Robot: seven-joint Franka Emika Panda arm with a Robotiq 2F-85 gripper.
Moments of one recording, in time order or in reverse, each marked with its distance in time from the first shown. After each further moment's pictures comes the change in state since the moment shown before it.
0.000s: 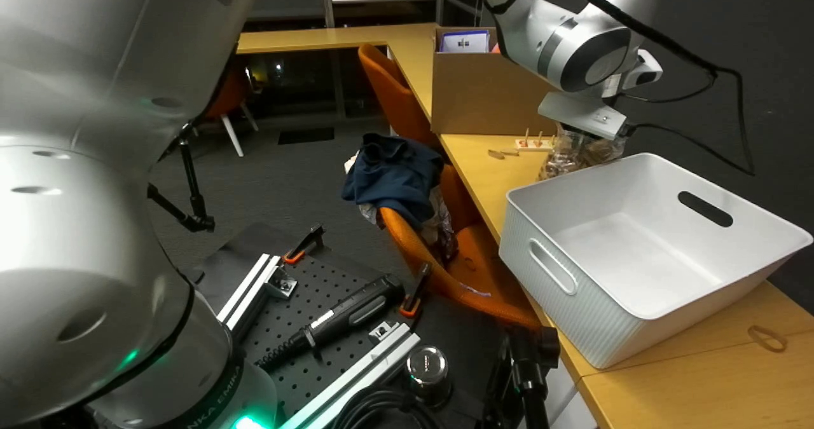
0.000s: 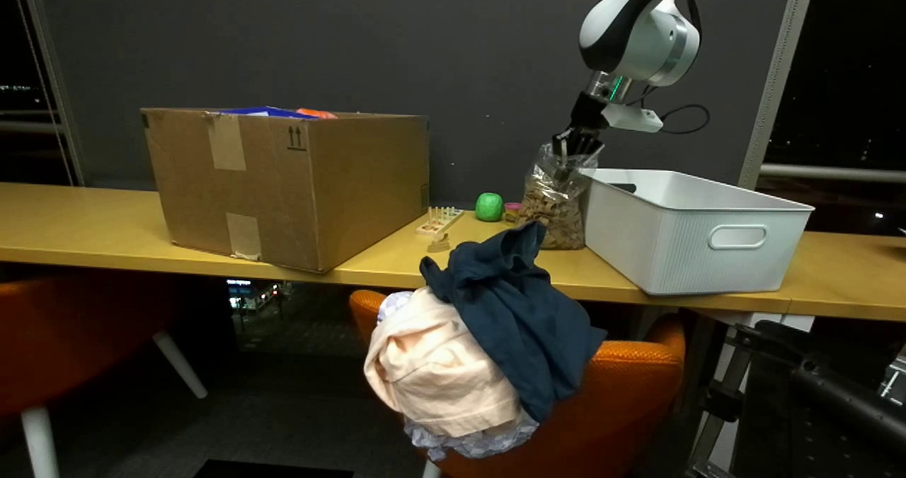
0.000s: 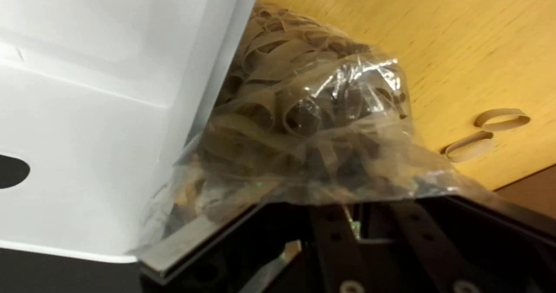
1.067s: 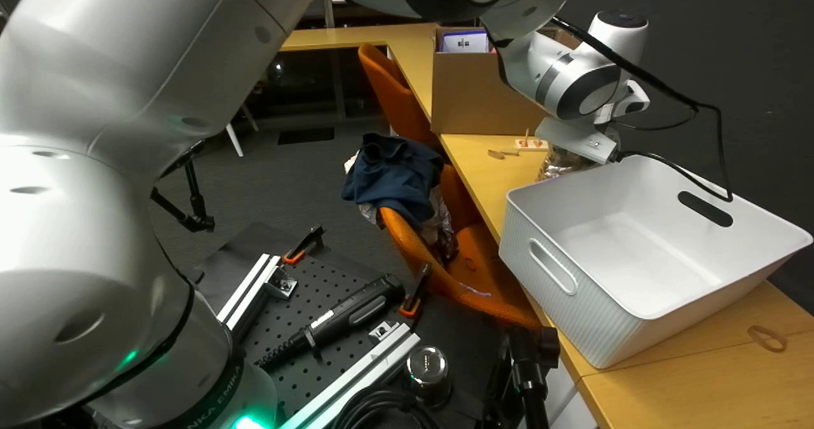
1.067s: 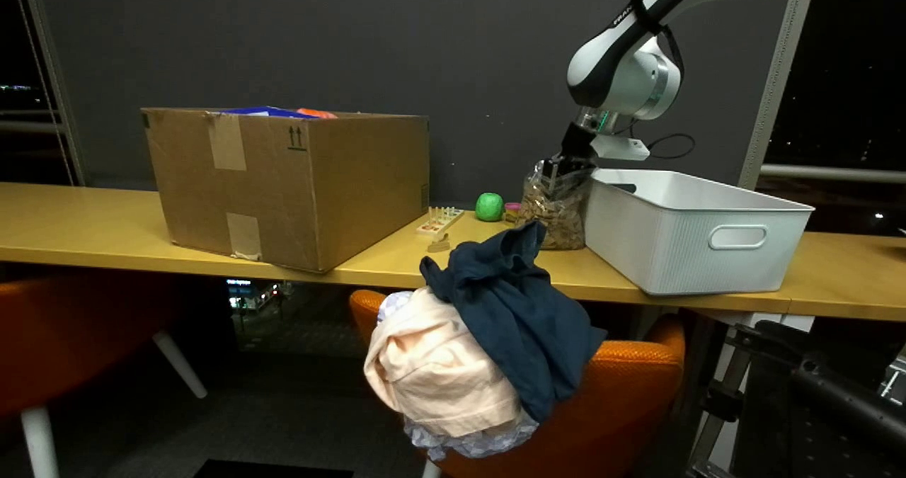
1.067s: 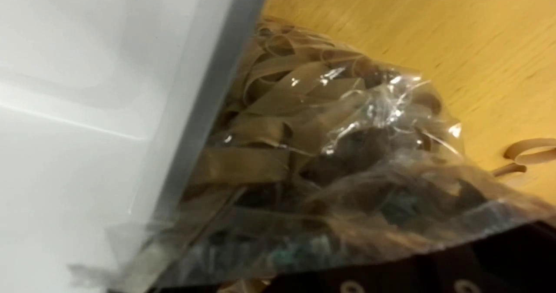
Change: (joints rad) arm -0.006 0.145 0.013 0.113 -0.004 0.000 -0.004
